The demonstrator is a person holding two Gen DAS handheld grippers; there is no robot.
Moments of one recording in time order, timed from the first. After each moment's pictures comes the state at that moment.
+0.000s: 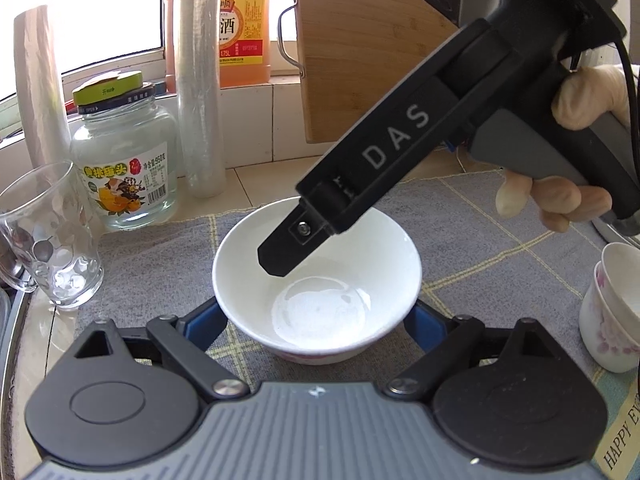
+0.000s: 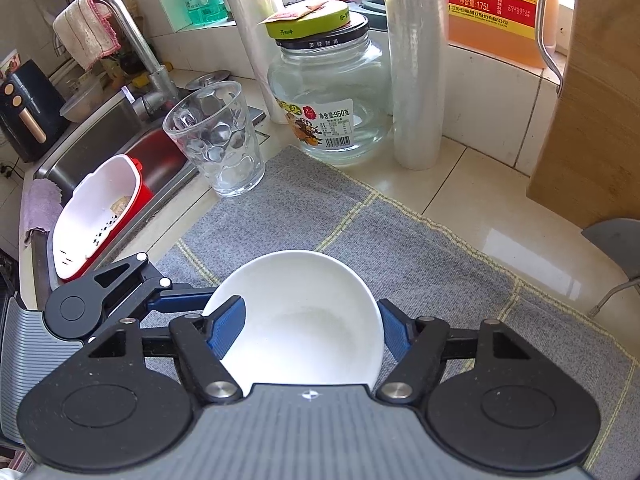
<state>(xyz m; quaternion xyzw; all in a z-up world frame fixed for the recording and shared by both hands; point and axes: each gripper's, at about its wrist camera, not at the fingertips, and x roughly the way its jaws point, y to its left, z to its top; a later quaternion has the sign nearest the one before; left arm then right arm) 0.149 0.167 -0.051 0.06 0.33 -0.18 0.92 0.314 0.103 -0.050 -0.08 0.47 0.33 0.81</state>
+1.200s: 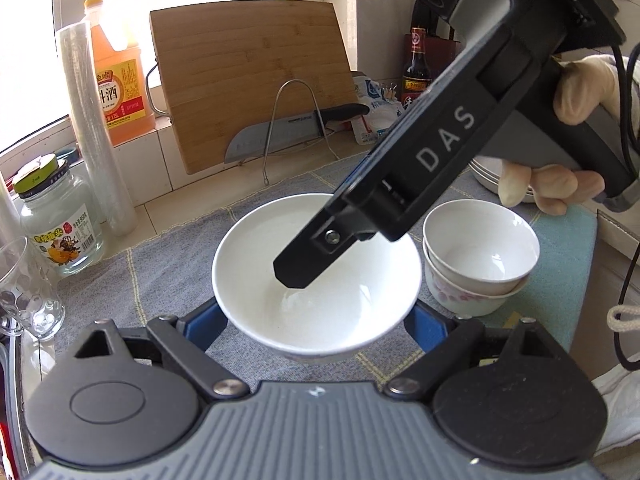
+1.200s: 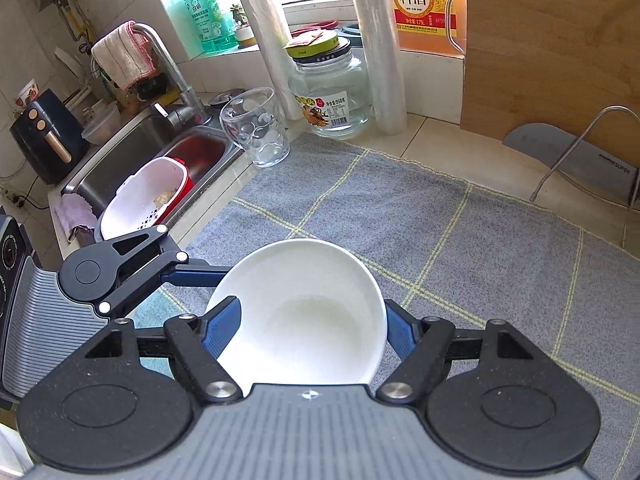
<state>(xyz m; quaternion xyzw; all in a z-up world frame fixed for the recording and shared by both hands) 0.059 0.113 0.005 0.14 0.33 -0.29 0.89 0.180 0.029 -0.003 -0.03 0.45 0.30 0.84</state>
